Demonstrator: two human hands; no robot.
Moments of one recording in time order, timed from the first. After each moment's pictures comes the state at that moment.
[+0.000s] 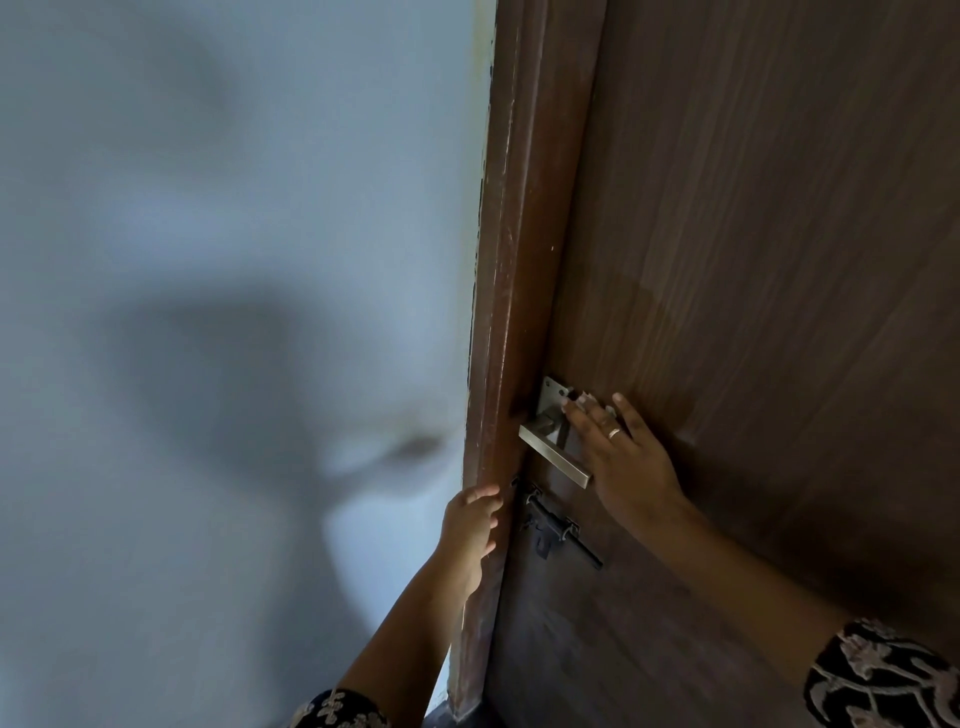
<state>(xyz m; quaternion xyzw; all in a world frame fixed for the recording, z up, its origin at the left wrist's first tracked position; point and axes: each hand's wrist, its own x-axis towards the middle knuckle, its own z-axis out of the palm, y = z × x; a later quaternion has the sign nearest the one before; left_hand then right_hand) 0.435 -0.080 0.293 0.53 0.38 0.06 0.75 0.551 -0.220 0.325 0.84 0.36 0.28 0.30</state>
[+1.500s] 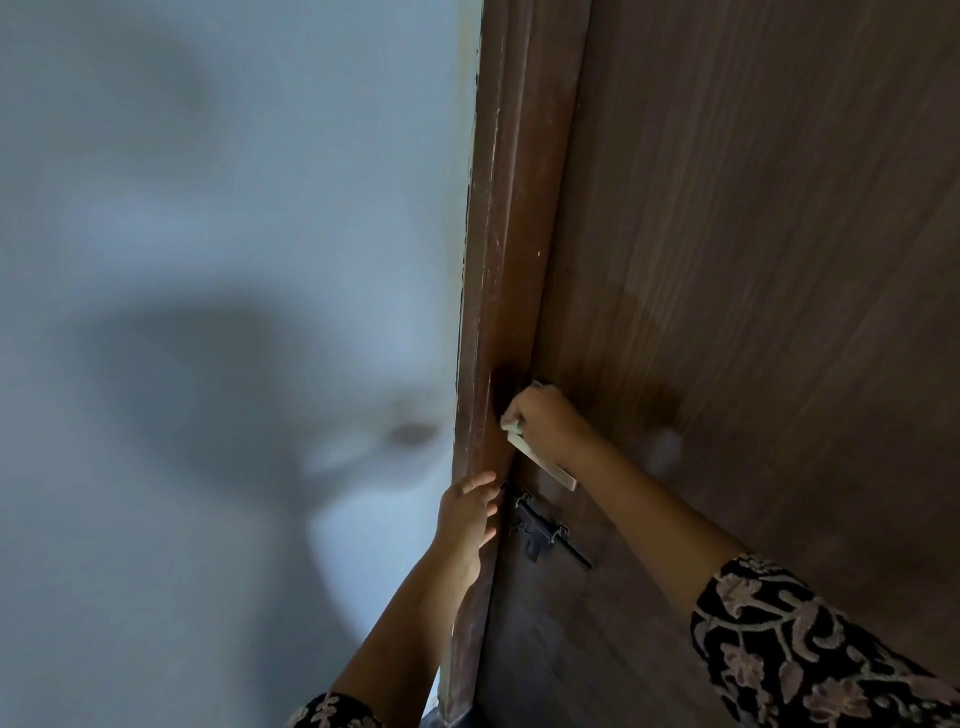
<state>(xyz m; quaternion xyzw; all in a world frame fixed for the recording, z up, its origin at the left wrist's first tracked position) 0.441 -0.087 0.310 0.51 0.37 0.08 0.77 0.574 -0.124 0.366 0.94 0.33 -0.07 -0.08</state>
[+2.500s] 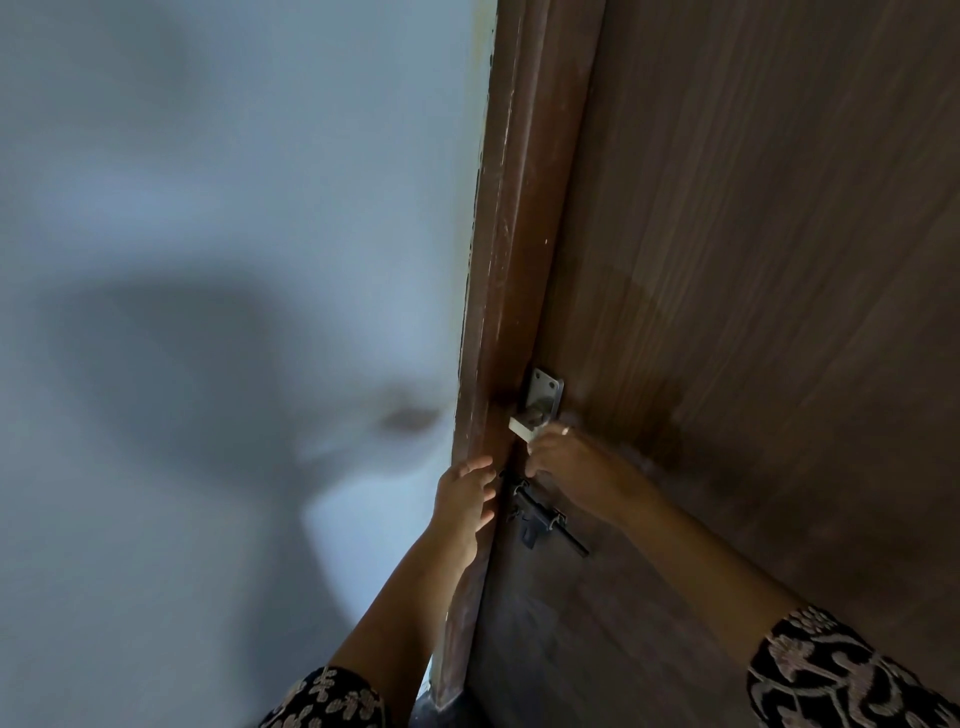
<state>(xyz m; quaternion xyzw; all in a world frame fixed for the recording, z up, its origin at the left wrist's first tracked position) 0.443 -0.077 0.307 0.49 0.36 0.08 0.79 0.560 -0.197 0.314 0.81 0.57 0.12 -0.06</state>
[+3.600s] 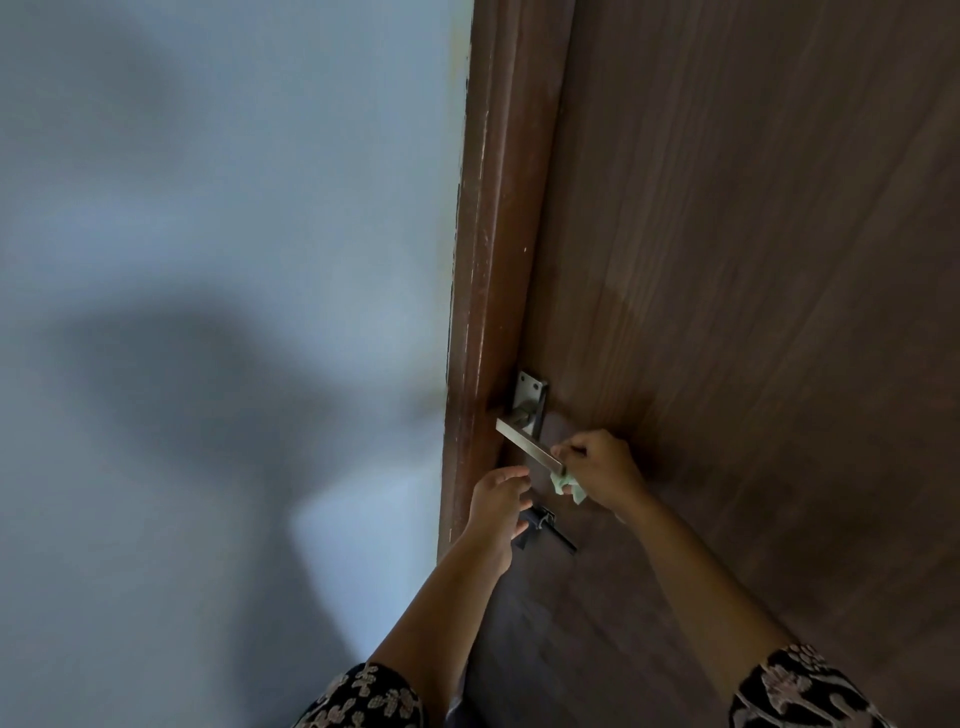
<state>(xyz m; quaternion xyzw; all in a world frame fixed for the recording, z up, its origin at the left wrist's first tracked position) 0.443 -0.123 0.315 0.53 0.32 0.05 0.78 0.537 -0.220 0.330 0.89 0.20 -0.06 -0.40</state>
